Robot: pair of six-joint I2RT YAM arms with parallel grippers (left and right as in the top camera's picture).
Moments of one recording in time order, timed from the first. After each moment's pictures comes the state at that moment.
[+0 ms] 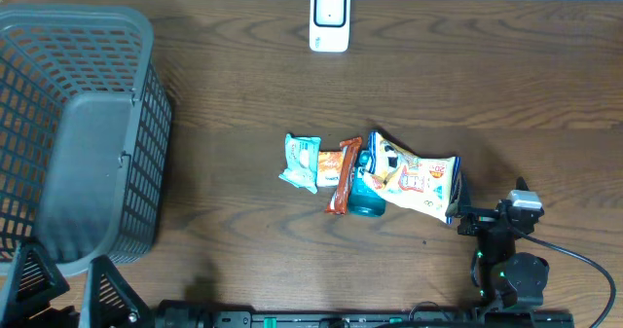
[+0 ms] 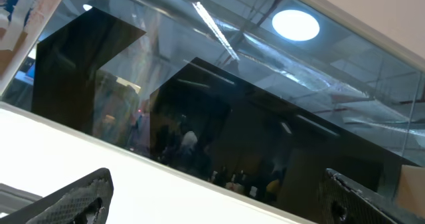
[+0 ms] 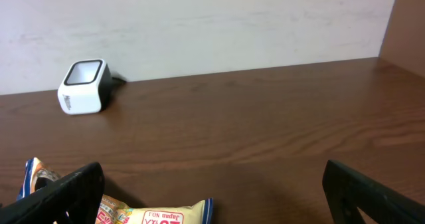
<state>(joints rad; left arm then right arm) -0.09 0.01 0.86 -0.25 -0.07 -0.44 -0.01 0.01 0.01 -0.06 0.07 0.11</state>
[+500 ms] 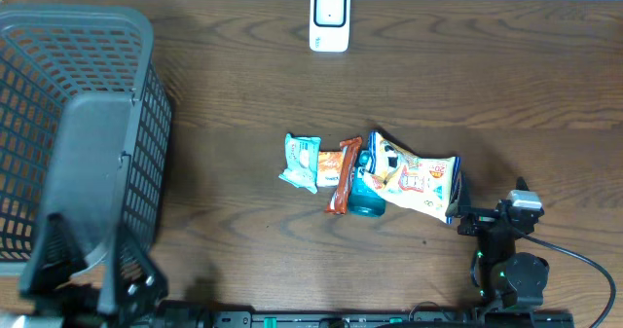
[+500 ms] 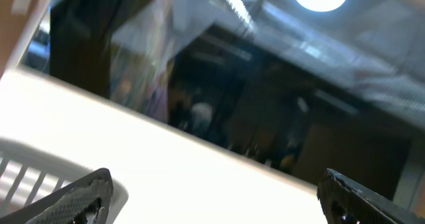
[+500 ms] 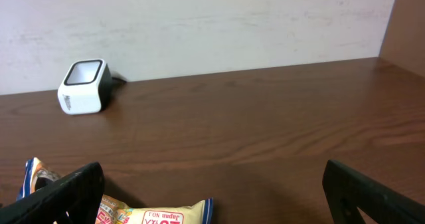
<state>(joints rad) -0.09 0.01 0.74 -0.28 -0.08 -0.43 -0.01 0.01 0.01 -0.06 0.07 0.11</state>
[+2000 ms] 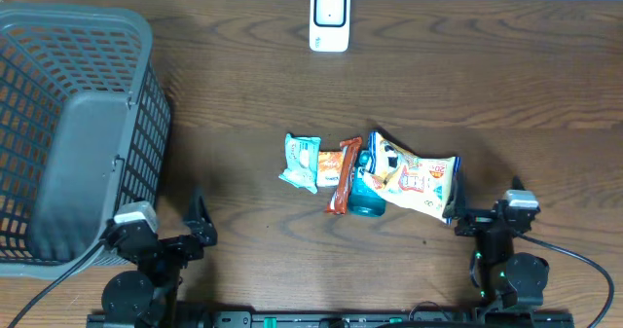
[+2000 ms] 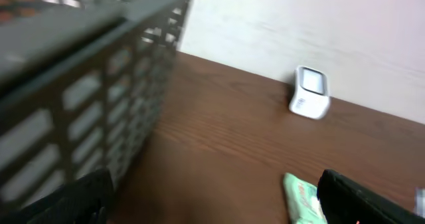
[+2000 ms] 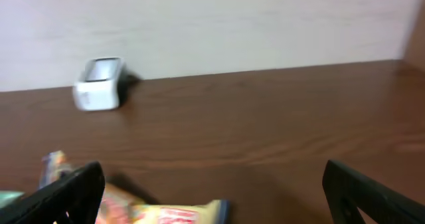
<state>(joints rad) -0.09 0.01 0.42 -0.62 -0.11 -0.30 -0.01 0.01 0.01 -0.06 0.01 0.11</state>
